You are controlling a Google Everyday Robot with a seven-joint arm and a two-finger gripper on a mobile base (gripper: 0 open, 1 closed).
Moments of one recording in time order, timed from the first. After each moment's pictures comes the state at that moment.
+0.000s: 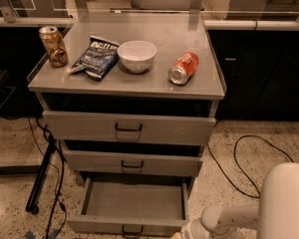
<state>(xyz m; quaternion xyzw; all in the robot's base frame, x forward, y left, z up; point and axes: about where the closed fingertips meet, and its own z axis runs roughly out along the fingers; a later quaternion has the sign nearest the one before) 0.379 -0.113 0.219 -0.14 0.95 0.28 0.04</state>
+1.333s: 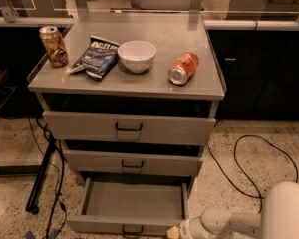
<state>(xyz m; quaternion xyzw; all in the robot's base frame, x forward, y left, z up) 0.418 -0.107 0.172 -0.09 0.94 0.31 0.09</state>
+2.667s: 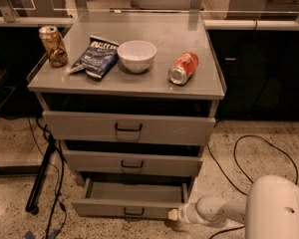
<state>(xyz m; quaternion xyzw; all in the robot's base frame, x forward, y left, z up) 0.502 -0.121 0.157 -0.05 0.95 0.27 0.15</state>
